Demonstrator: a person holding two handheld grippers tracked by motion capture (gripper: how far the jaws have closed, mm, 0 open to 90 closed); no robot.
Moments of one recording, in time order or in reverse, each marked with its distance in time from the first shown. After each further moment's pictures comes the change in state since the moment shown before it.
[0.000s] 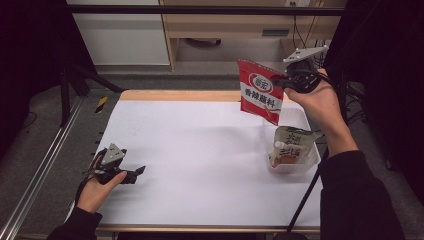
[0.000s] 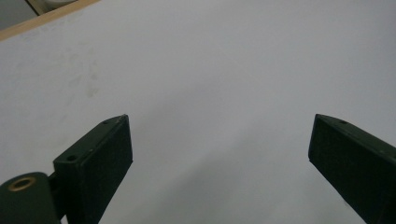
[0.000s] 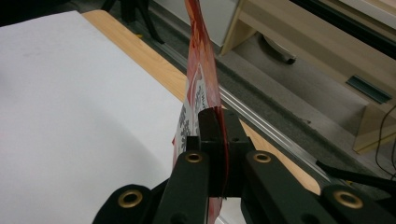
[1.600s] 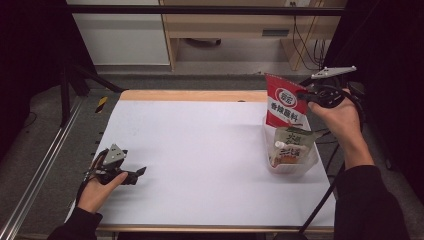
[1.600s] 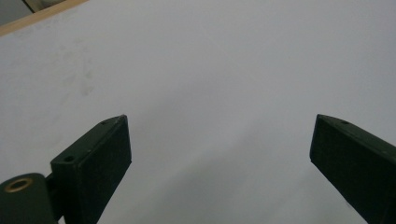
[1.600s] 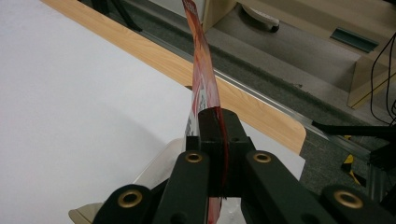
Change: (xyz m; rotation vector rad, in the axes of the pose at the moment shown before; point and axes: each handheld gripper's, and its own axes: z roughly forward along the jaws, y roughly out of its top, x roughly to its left) left arm -0.002 0.000 0.002 0.010 -0.007 0.007; right arm -0.042 -0.077 -0.005 0.042 -0.053 0.156
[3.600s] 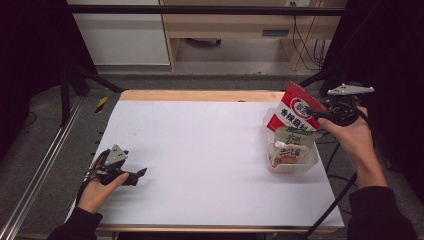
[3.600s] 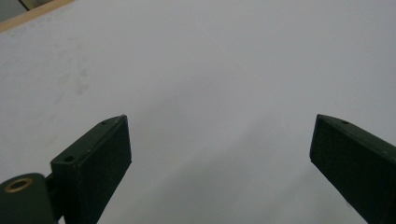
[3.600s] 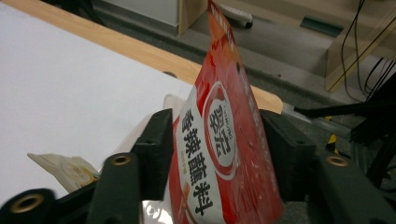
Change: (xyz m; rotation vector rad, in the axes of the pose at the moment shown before) left arm -0.002 0.000 0.001 0.020 -0.009 0.021; right arm -0.009 -0.050 -0.018 -0.040 -0.094 0.081
